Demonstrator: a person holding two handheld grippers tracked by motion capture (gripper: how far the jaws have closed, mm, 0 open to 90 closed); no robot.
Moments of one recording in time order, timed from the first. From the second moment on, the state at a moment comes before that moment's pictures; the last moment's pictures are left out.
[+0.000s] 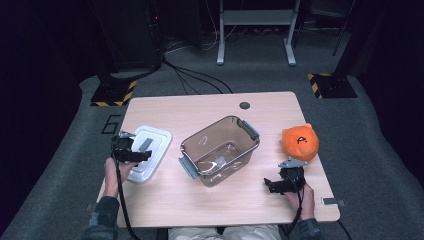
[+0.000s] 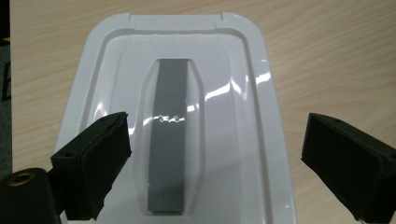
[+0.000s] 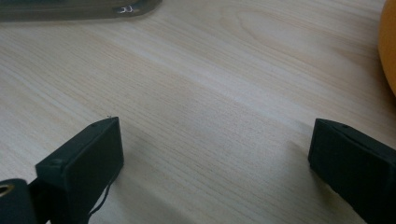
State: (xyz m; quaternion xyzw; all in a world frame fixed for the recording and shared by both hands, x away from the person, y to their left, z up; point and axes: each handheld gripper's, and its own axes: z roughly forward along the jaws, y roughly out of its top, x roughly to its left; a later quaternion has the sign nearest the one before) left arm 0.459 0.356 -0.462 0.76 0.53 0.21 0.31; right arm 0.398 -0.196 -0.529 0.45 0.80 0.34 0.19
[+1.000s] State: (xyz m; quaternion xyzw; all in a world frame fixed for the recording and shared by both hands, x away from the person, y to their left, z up) left arm 0.381 0.279 -0.511 0.84 0.42 0.20 0.30; right arm 0.398 -0.196 -0.529 0.45 0.80 0.34 0.19
